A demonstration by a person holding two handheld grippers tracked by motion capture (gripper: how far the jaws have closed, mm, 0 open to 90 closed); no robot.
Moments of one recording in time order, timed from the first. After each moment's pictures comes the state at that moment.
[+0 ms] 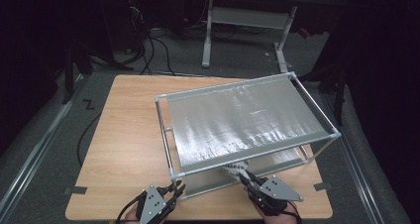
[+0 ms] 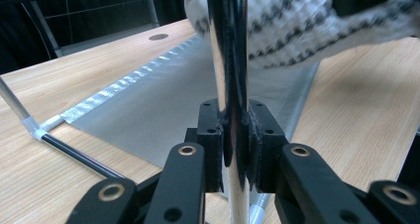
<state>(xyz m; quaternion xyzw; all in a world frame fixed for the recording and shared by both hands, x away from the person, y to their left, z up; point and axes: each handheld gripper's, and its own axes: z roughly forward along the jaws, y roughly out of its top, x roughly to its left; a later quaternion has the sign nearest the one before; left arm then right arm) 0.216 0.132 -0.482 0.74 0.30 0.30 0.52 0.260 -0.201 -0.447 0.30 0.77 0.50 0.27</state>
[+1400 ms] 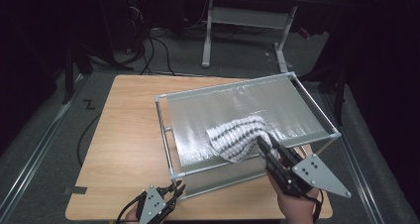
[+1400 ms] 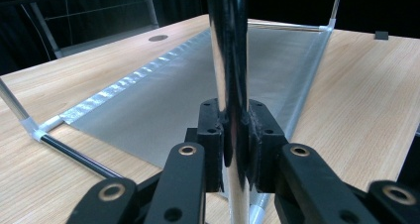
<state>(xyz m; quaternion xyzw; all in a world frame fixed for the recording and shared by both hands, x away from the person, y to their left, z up) 0.215 0.132 -0.484 0.73 0.30 0.30 0.53 0.261 -0.207 -0.320 0.27 0.64 0.61 0.37</state>
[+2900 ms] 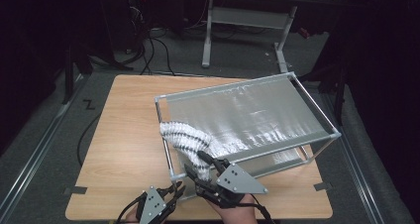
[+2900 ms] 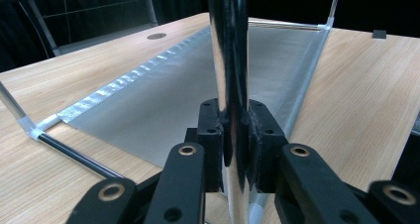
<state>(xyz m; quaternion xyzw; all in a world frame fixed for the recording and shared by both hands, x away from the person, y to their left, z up) 0.213 0.132 -0.484 0.74 0.30 0.30 0.53 0.247 -0.087 -0.368 0.23 0.71 0.63 0.23</state>
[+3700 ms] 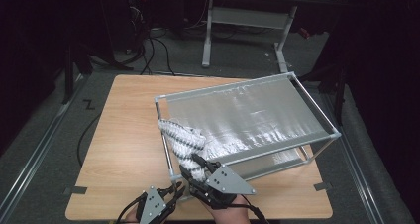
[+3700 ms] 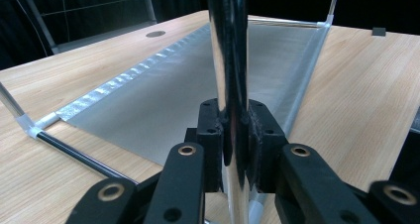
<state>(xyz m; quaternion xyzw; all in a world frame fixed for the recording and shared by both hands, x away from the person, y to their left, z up) 0.213 0.132 -0.485 0.74 0.30 0.29 0.52 0.248 -0.069 -0.381 0.24 0.72 0.60 0.24</state>
